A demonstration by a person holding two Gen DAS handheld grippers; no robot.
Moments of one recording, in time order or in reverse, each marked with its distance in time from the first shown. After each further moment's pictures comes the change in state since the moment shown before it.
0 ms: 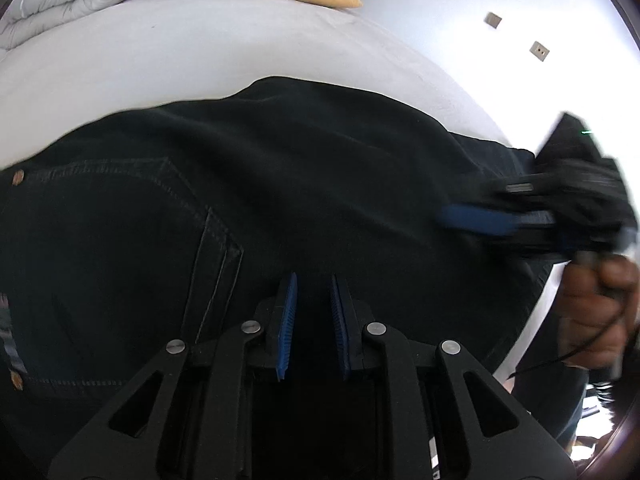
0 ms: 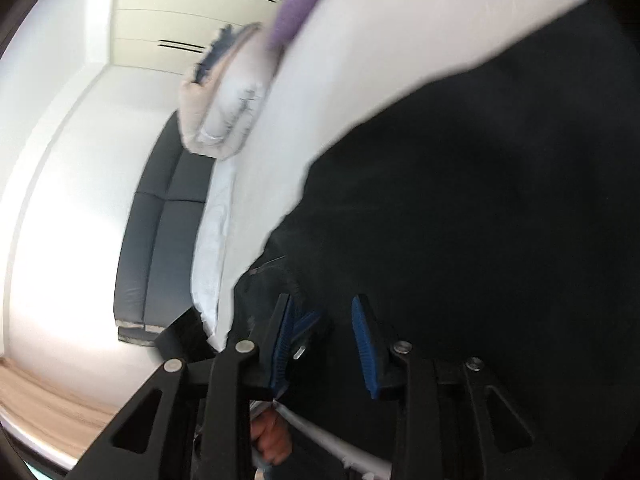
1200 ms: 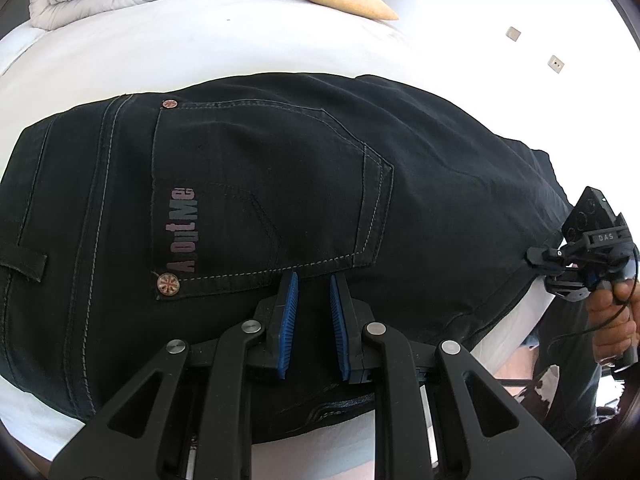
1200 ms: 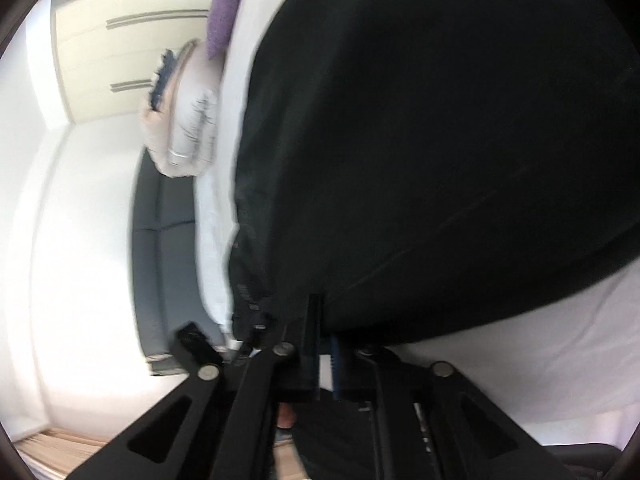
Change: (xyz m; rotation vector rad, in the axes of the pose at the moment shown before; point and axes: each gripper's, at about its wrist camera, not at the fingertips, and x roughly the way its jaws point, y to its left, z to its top) left arm -0.065 0.086 -0.060 -0.033 -0.027 0.076; right arm -0.029 -0.032 -0.089 0.202 0.014 0.028
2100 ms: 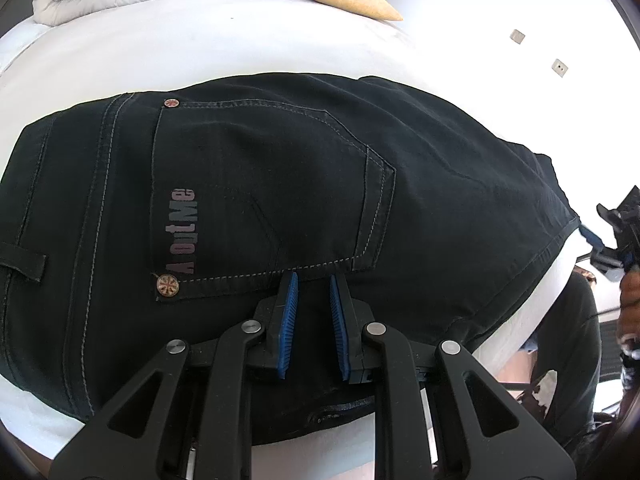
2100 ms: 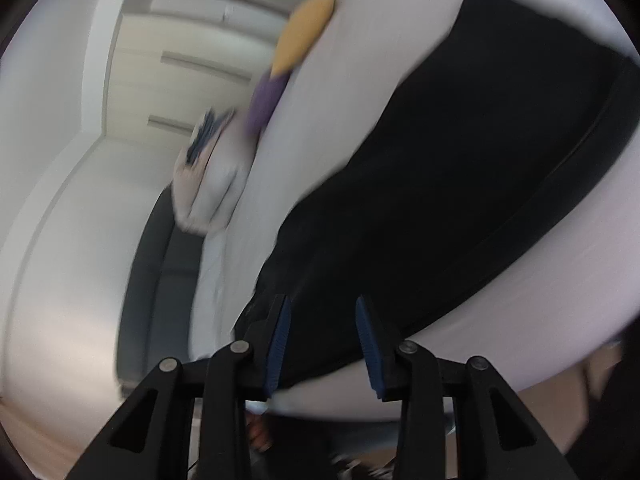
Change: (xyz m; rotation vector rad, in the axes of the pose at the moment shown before) left arm -0.002 0.006 0.000 -0.014 0.003 0.000; right arm -0.107 0.026 -0.005 -0.123 -0.210 0.060
